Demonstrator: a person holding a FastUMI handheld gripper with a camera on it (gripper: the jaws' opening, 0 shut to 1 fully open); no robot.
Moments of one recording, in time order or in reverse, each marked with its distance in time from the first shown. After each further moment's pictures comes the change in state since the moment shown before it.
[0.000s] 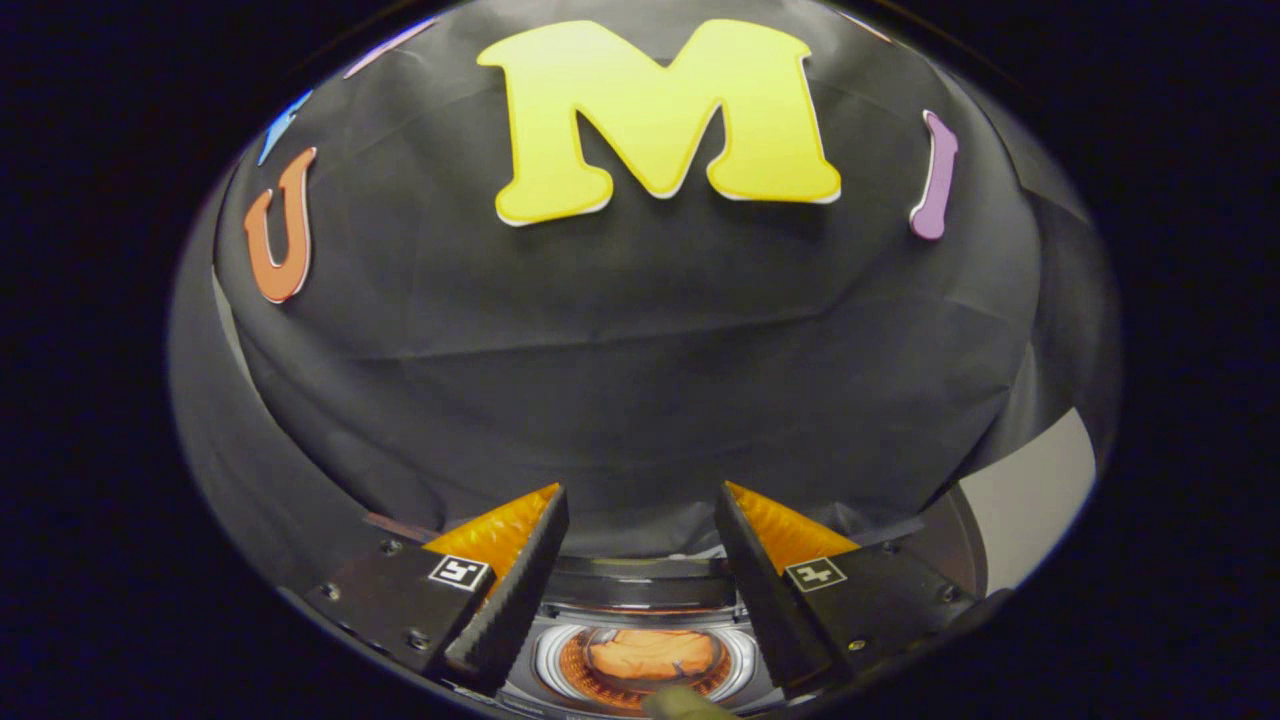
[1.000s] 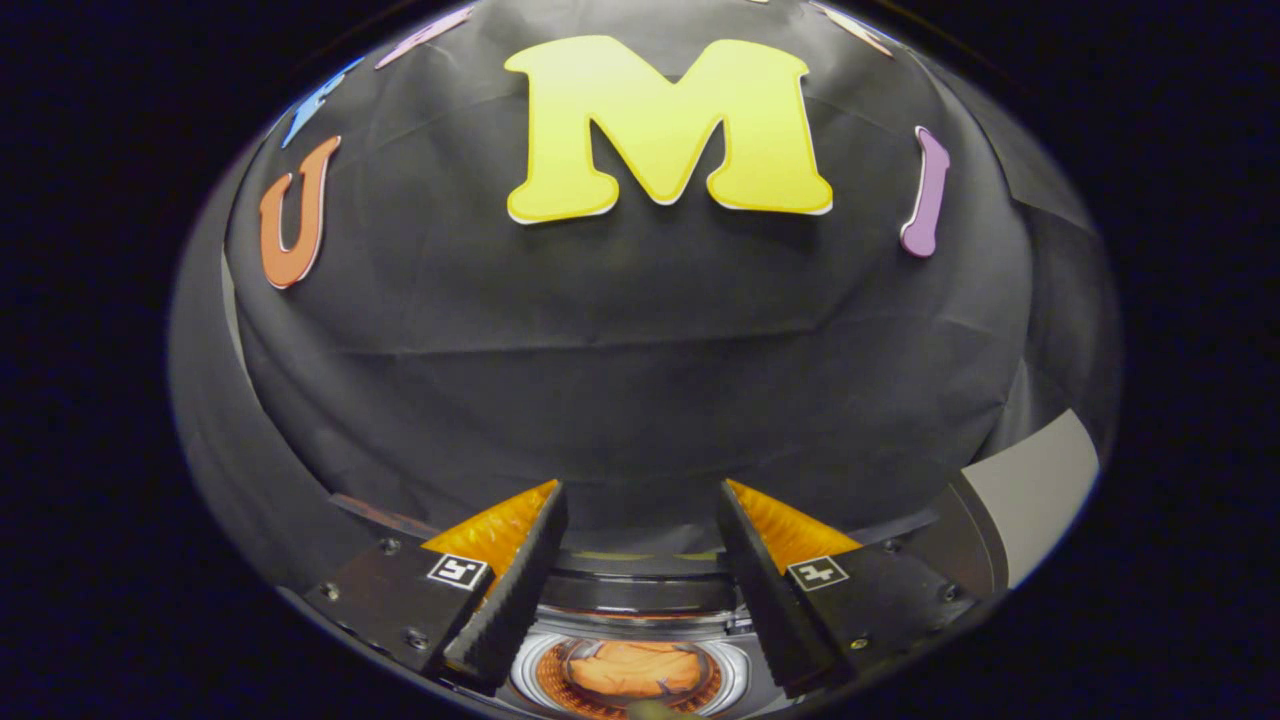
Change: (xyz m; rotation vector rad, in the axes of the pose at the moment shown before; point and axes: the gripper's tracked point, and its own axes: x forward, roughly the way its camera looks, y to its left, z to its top) arm 0.001 -0.003 -0.011 -0.042 -0.131 -0.006
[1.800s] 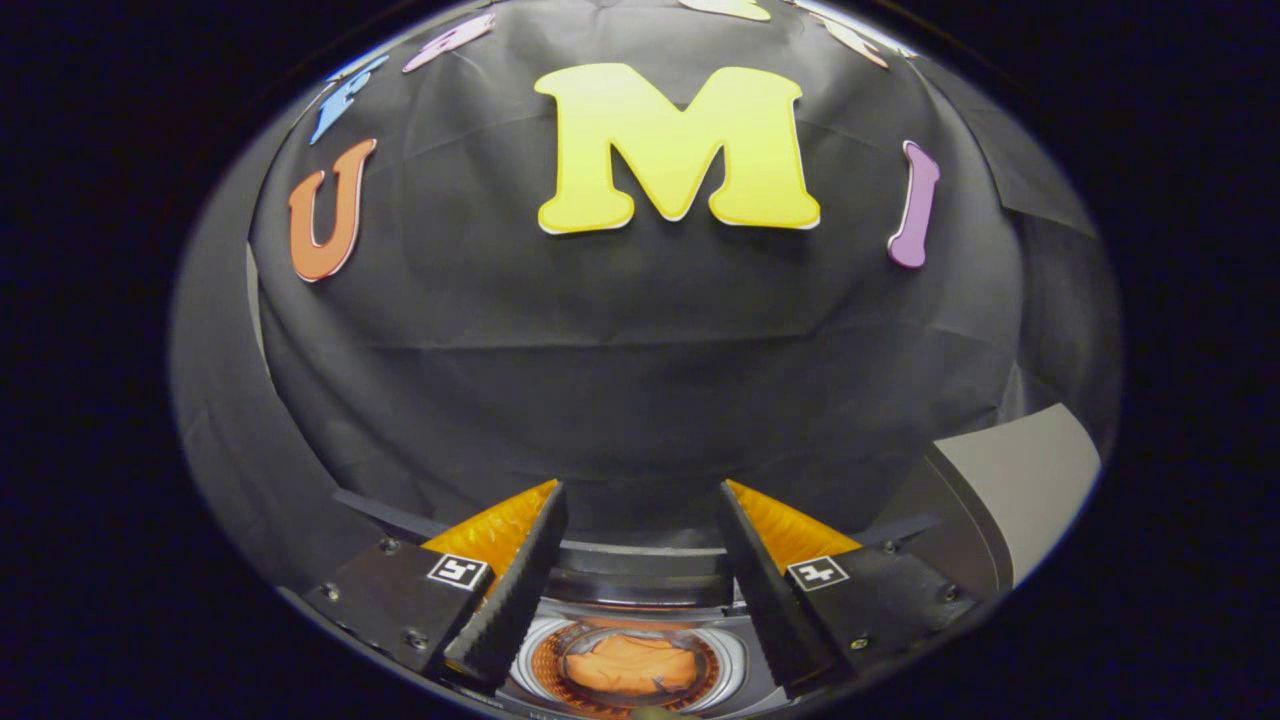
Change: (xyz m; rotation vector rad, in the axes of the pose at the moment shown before) arm -0.043 0.002 -0.029 -0.026 -0.063 0.020
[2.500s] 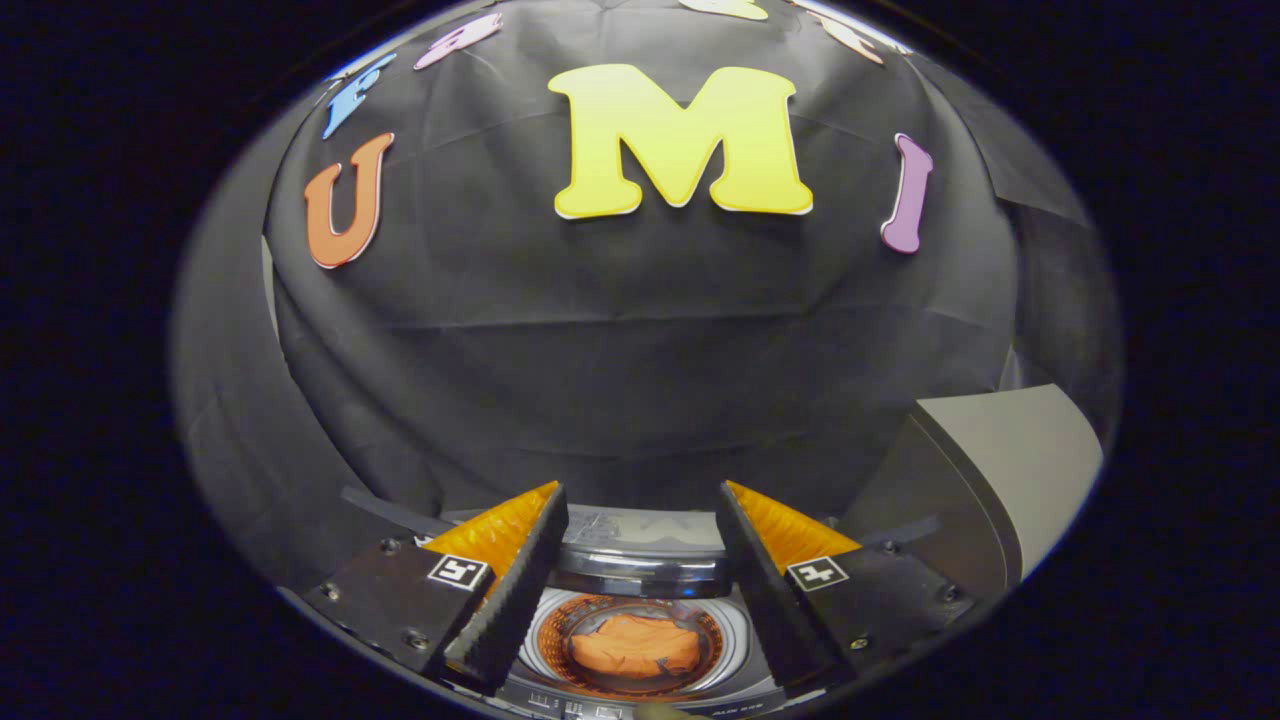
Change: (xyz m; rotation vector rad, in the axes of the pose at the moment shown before) arm -0.034 0.003 -0.031 0.001 0.033 0.026
